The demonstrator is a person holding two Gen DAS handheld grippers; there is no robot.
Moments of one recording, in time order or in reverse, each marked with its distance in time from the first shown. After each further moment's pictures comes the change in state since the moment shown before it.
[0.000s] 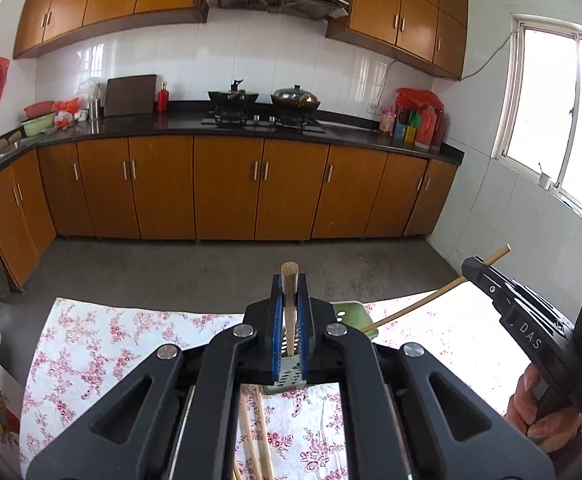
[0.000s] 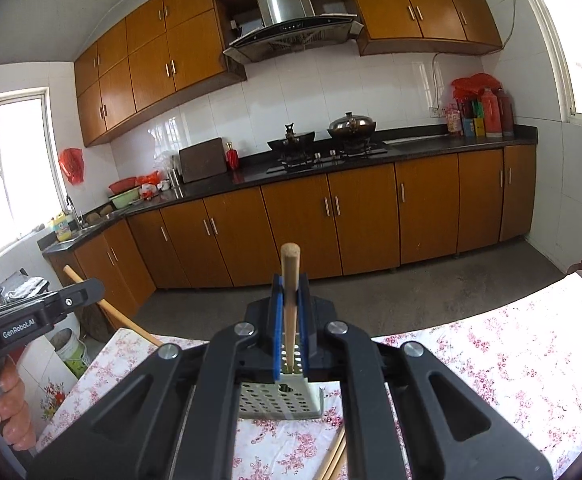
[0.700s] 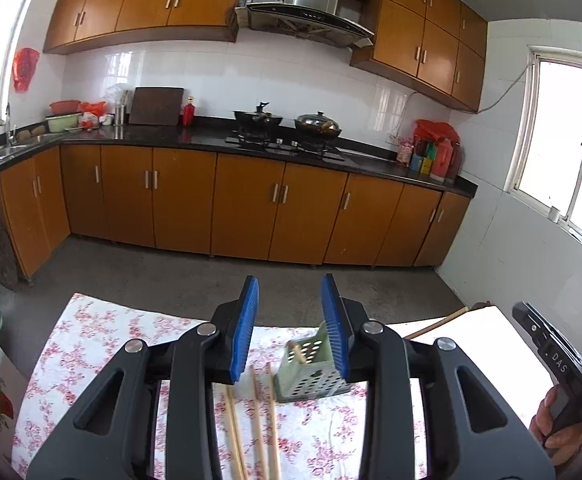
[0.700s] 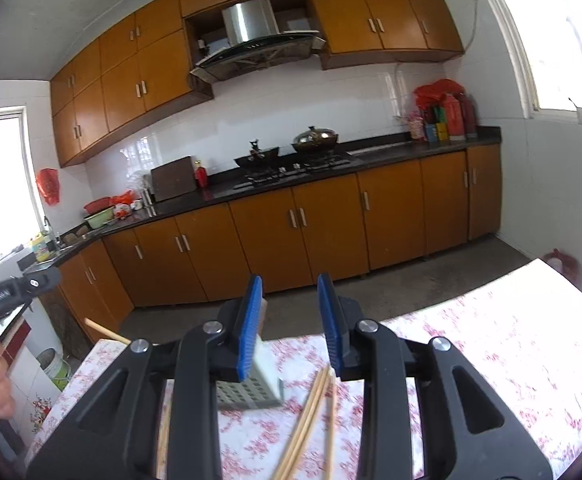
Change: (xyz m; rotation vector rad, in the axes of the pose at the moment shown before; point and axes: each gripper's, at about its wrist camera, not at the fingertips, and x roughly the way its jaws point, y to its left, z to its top) left arm -0.039 0.025 -0.007 -0.079 -0.098 0.066; right arm -0.046 -0.048 -0.029 0.060 -0.052 -0.112
